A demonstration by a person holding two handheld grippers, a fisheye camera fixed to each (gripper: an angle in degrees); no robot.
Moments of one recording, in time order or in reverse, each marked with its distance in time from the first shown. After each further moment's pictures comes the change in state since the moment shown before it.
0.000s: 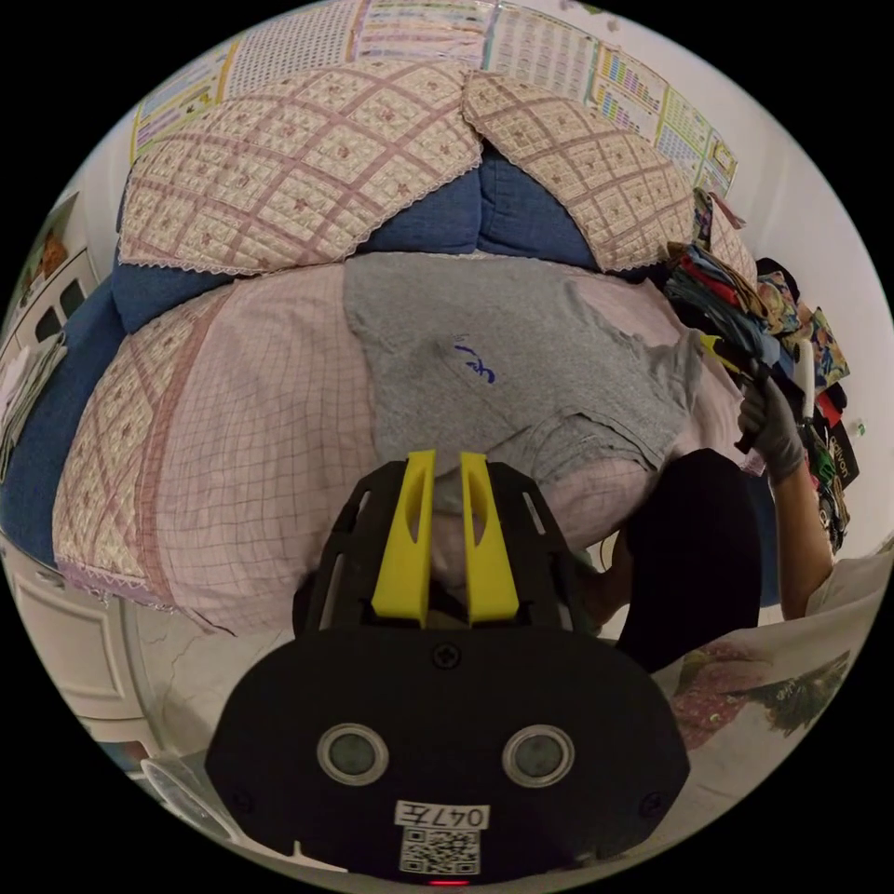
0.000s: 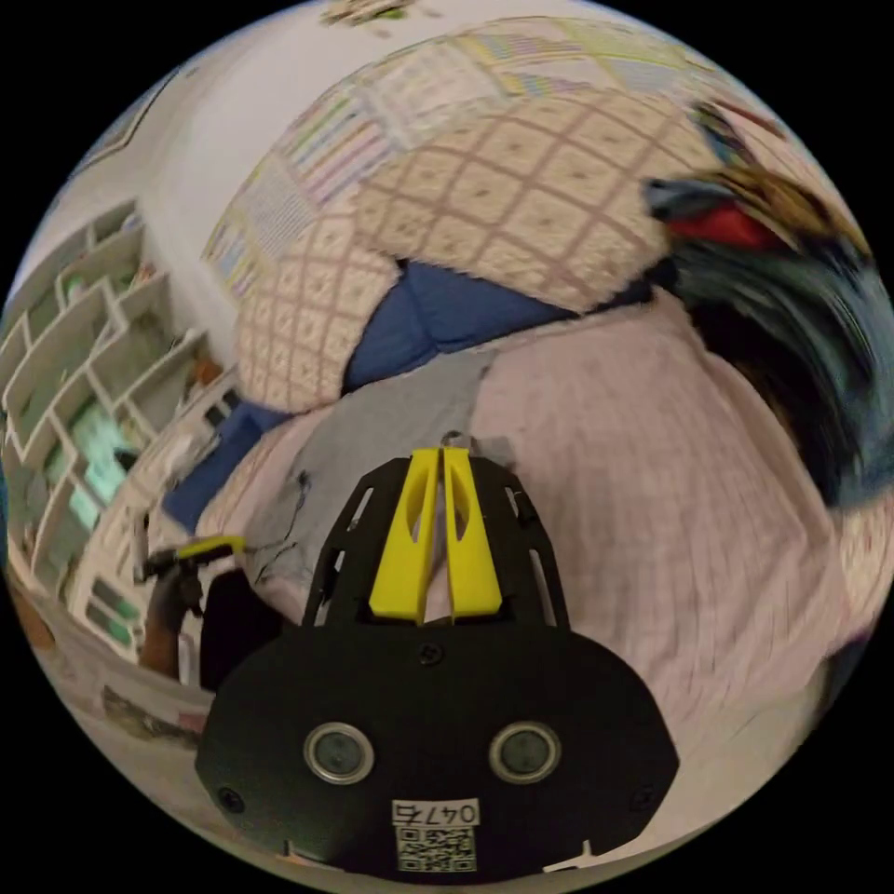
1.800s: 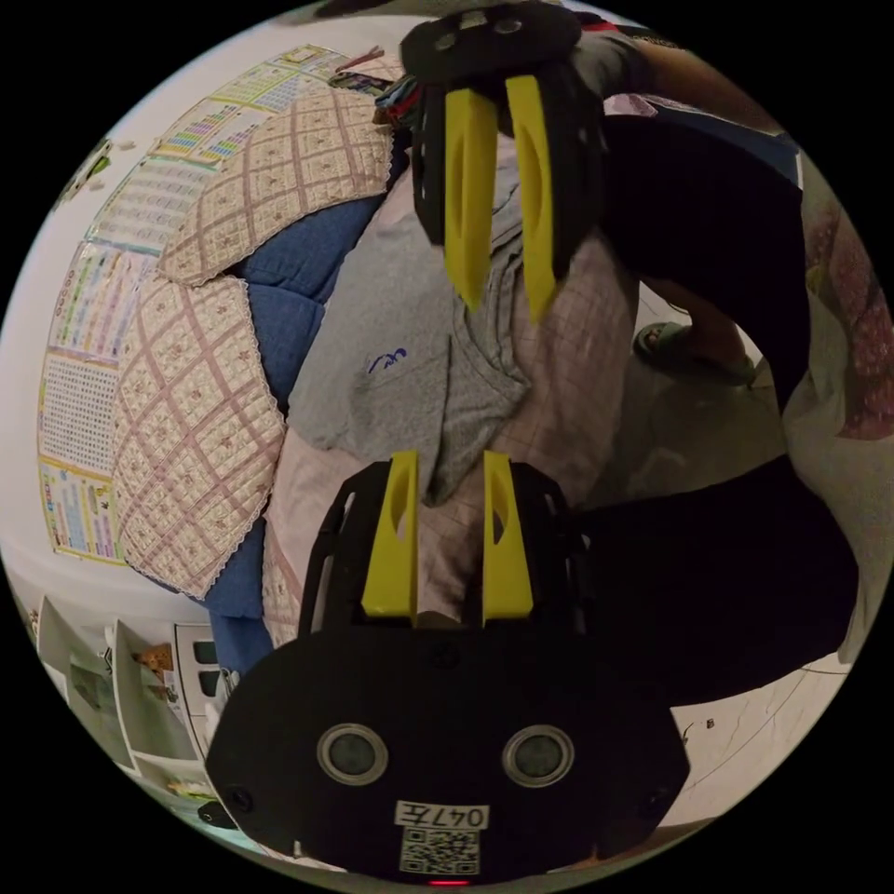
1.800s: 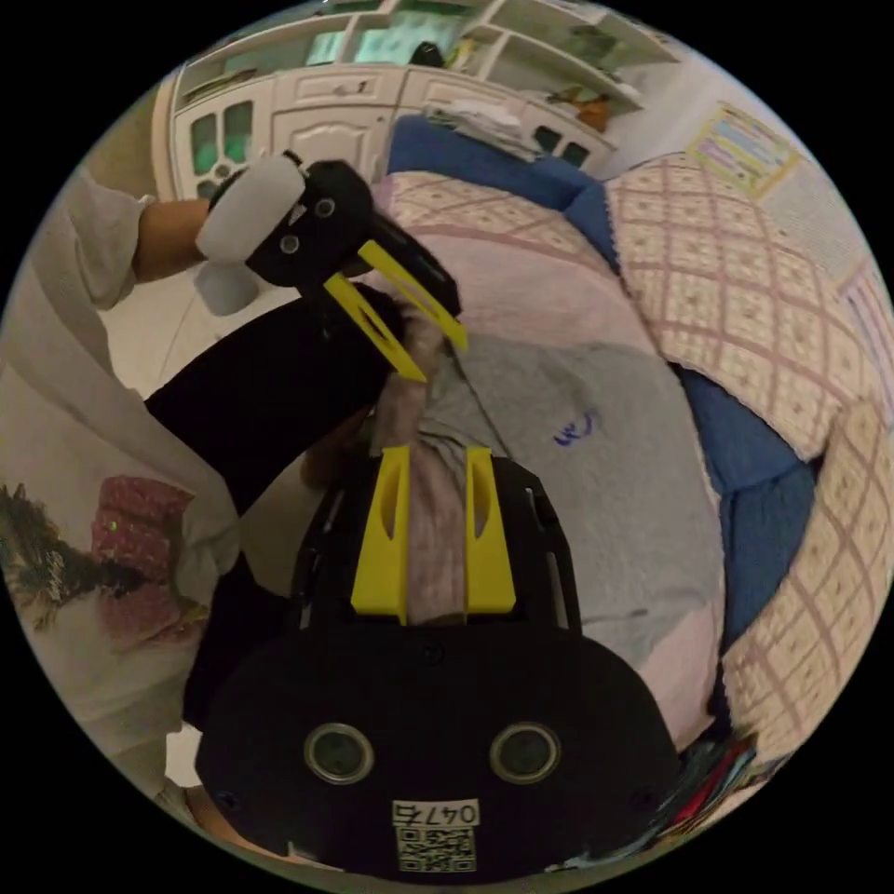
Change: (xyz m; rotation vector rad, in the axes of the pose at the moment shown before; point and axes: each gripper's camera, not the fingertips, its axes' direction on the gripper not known) left arm 0.299 -0.023 -0.106 -0.037 -0.374 1.050; right arm -0.393 -0.144 0.089 -0.542 -0.118 -1.146
